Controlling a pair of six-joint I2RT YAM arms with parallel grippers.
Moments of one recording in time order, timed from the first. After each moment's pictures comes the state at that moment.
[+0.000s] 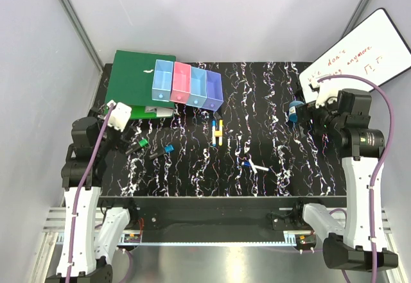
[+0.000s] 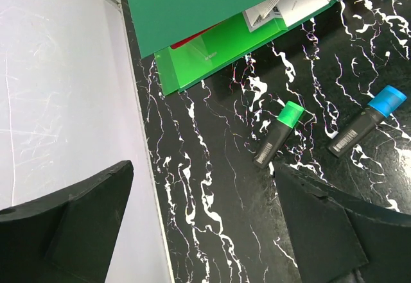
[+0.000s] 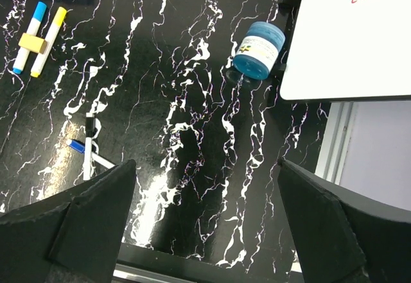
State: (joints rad) left arm 0.05 0.67 0.94 -0.76 0.05 0.57; right arm -0.08 0.94 1.31 -0.99 -0.22 -0.34
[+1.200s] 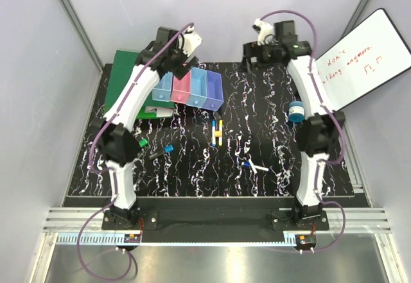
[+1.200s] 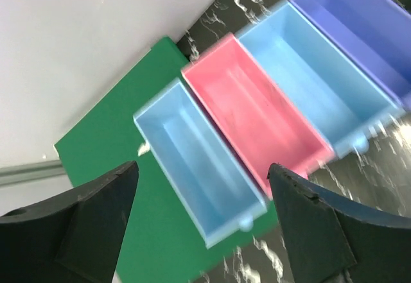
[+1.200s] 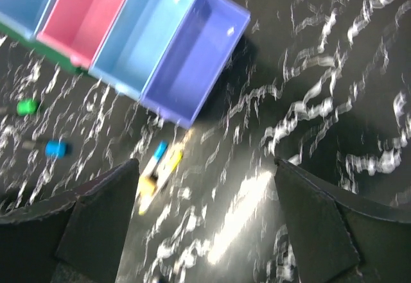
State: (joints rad) left arm -0.36 1.96 2.10 -0.77 -0.09 0.55; right arm 0.18 2.09 2.26 -0.91 -0.49 -0.06
